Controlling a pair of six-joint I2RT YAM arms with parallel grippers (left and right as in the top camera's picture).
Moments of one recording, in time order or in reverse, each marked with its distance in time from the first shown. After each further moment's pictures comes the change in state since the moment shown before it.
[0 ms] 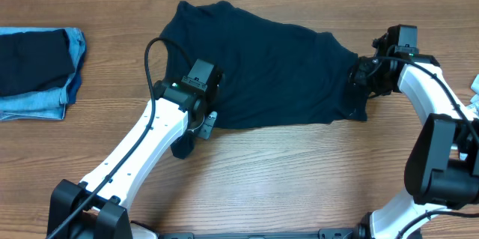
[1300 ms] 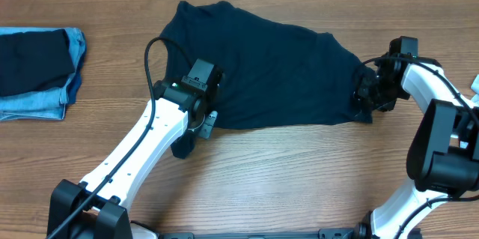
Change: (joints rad) left arm 0.000 0.000 0.000 0.008 0.000 0.000; right arm -0.054 0.092 0.002 -0.145 0.000 -0.003
